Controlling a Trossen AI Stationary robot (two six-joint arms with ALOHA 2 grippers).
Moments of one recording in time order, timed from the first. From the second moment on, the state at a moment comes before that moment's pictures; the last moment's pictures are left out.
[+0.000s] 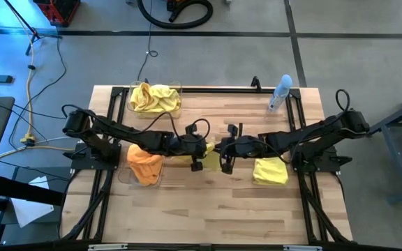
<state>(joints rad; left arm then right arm) -0.11 1.65 1.05 -0.02 -0.35 0.00 0.18 1.43 0.93 0.00 0.34 0.05</state>
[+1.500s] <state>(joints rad) 0.79 1.47 1.05 -0.46 0.01 0.48 0.17 1.45 0.66 0.18 0.39 0.31</state>
